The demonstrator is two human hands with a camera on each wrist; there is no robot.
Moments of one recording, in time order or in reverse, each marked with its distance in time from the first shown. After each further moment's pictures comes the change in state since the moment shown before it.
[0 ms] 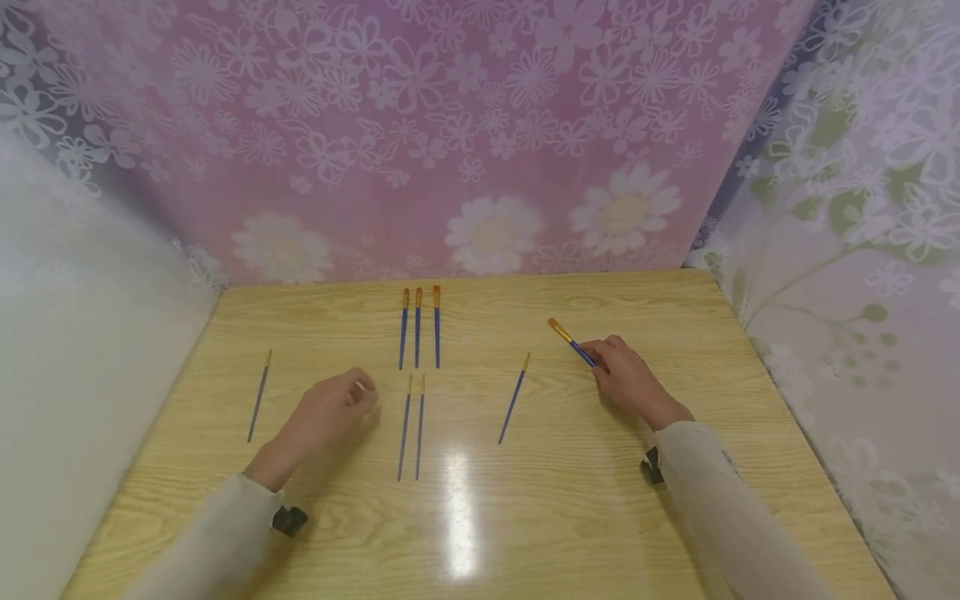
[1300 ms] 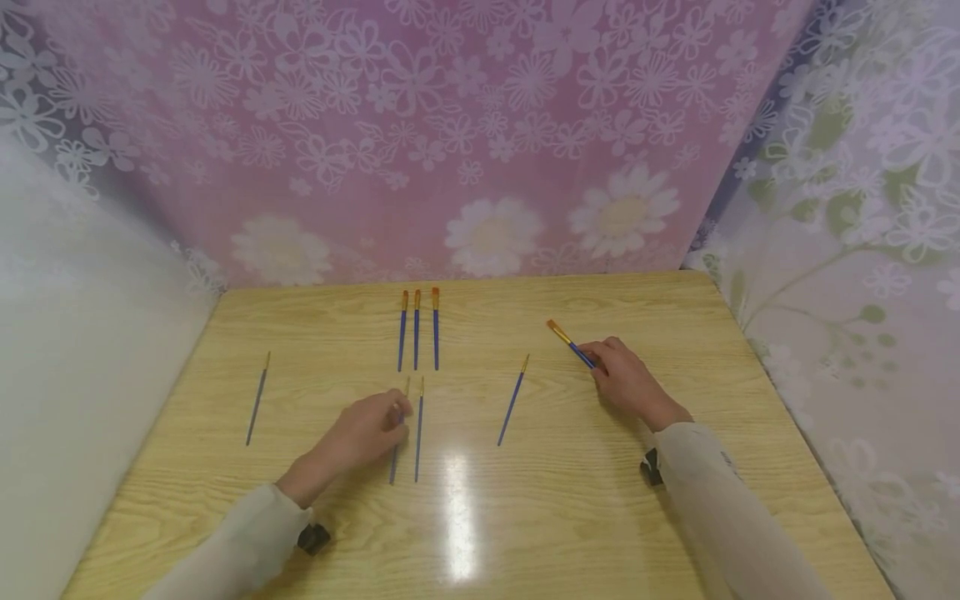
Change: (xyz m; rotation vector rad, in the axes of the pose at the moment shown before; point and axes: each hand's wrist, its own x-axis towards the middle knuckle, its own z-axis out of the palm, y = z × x) left_hand -0.006 0.036 0.035 -0.008 -0.099 0.083; right_hand -0.001 -0.003 -0.001 0.000 0.000 -0.002
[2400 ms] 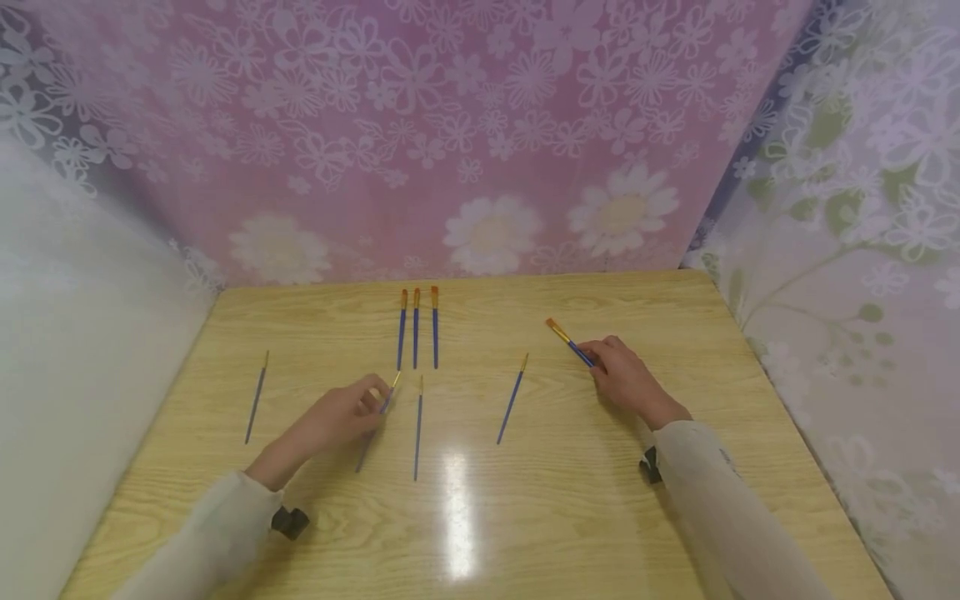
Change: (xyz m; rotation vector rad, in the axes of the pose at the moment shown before) left_hand -0.002 -0.024 -0.035 -0.177 -0.106 0.001; right_hand 0.001 -0.001 -0.001 0.001 -0.013 0.013
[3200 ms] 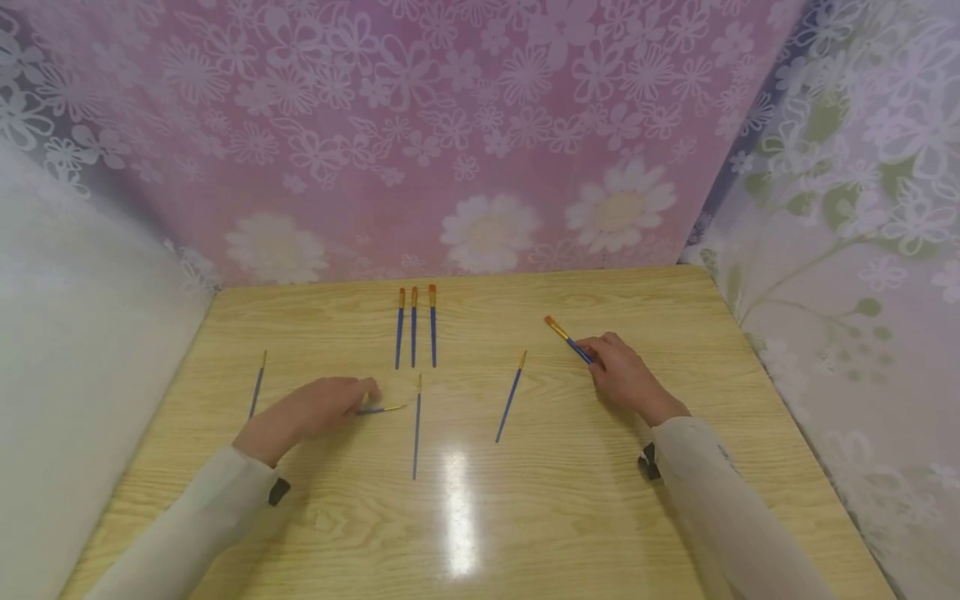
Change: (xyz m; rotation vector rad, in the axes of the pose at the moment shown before) left_hand 0.007 -0.009 -0.030 0.591 -0.160 0.119; right_hand 0.000 0.007 0.002 -0.006 0.013 -0.007
